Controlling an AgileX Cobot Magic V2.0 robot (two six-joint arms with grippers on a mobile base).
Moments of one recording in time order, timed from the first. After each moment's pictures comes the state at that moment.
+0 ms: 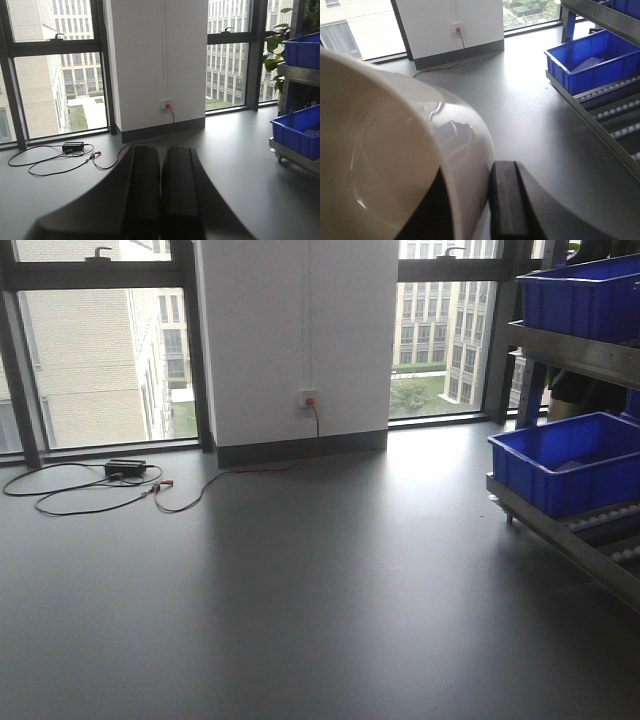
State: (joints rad) left arm -0.15 -0.01 0.01 -0.07 0.01 0.10; right arm 0.09 0.42 -0.63 -0.09 0.53 0.26
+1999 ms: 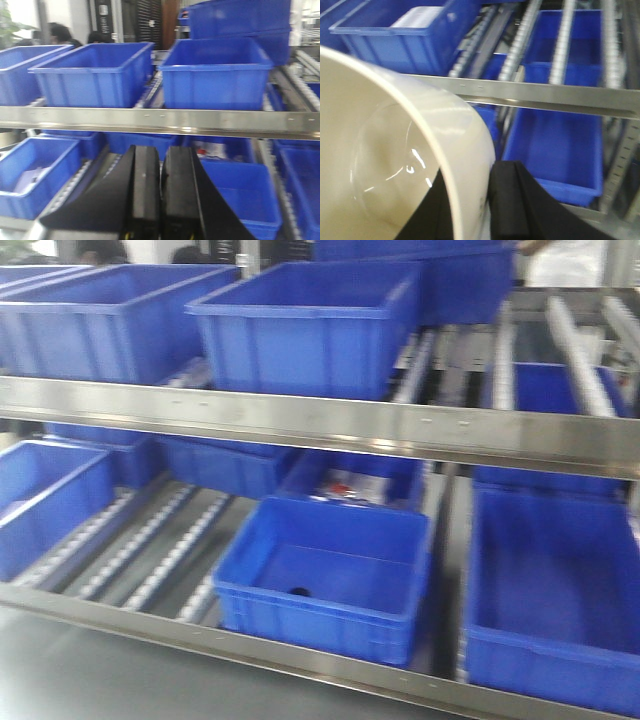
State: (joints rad) left arm -0.15 -0.01 0.01 -0.07 0.01 0.10; right arm 0.09 0.42 -0.63 -0.09 0.53 0.26
